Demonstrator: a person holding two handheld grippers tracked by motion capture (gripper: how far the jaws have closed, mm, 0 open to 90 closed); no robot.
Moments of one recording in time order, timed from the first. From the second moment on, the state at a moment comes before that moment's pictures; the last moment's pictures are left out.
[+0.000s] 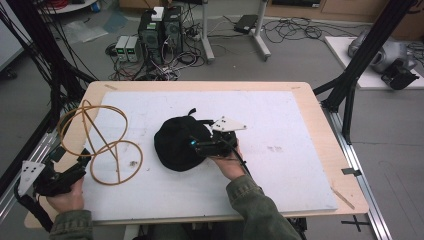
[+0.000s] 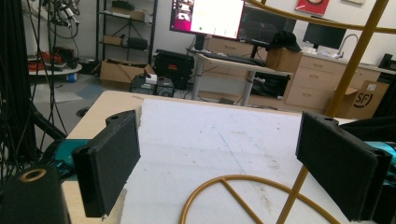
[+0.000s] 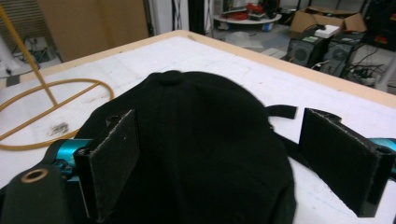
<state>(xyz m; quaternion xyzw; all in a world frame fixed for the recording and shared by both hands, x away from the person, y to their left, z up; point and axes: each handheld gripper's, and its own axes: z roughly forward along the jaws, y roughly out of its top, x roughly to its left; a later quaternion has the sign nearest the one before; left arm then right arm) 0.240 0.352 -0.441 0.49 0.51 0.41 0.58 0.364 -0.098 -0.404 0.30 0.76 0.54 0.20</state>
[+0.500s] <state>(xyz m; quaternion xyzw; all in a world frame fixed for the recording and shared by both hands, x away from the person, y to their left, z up) 0.241 0.352 -0.441 0.49 0.51 0.41 0.58 0.364 -0.080 -0.415 0.28 0.79 0.52 0.18</state>
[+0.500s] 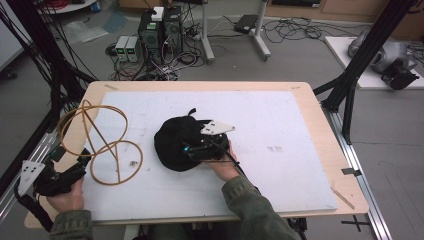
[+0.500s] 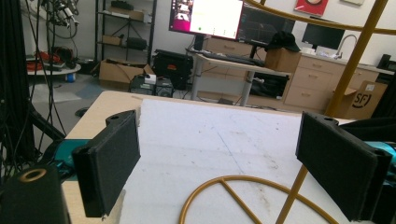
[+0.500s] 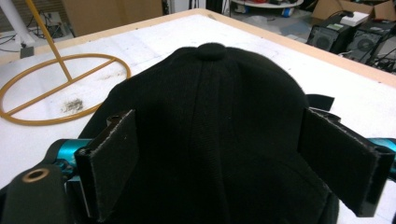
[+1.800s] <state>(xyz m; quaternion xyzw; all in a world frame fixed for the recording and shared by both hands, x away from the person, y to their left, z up) 0.243 0.352 -0.441 0.49 0.50 0.41 0.58 0.355 -0.088 -0.405 0.29 0.78 0.53 0.19</state>
